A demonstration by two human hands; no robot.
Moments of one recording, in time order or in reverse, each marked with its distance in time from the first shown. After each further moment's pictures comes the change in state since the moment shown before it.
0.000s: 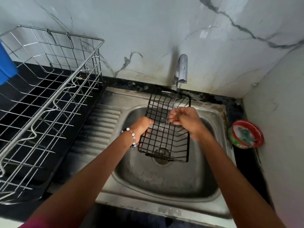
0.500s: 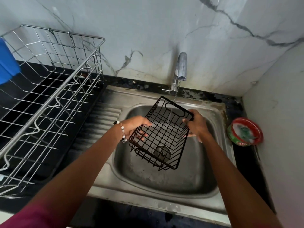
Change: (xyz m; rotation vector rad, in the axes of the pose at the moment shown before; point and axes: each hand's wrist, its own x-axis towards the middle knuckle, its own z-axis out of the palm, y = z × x) left_hand 0.010 -0.009 -0.035 0.160 -0.288 -0.085; right_hand 0.023 0.058 -0.031 -0.140 0.186 0.124
